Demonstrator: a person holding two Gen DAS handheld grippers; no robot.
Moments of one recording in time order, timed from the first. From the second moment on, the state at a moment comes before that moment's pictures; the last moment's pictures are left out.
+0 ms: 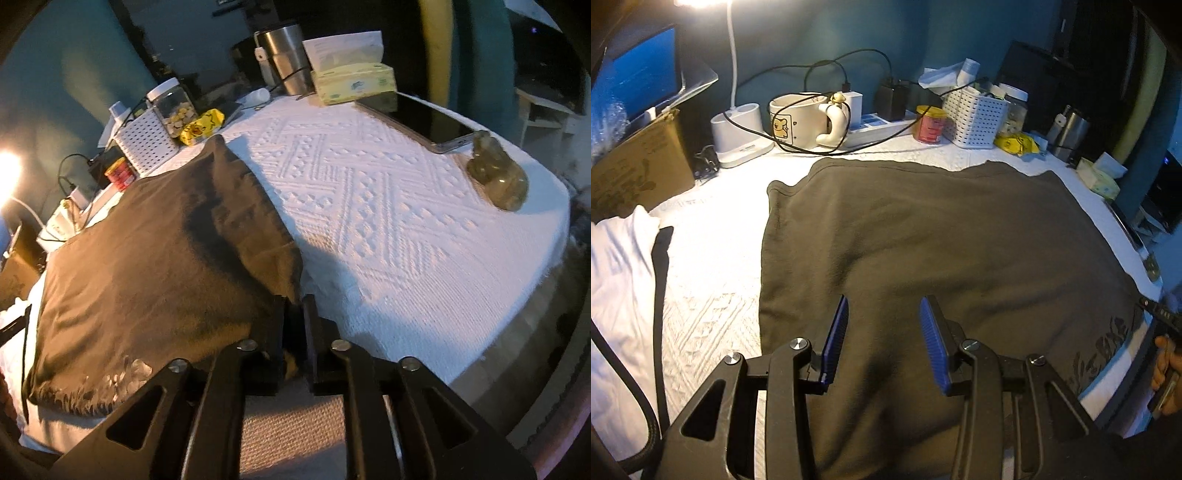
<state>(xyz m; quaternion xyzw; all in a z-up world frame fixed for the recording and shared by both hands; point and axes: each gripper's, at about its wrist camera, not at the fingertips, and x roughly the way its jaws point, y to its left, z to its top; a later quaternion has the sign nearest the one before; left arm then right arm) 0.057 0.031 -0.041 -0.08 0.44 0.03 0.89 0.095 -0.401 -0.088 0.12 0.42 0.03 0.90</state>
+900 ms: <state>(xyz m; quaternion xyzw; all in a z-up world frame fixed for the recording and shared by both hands) 0.058 0.091 -0.058 -0.11 0.43 0.03 0.89 0.078 -0.355 -0.083 0.15 0.45 -0.01 0.88</state>
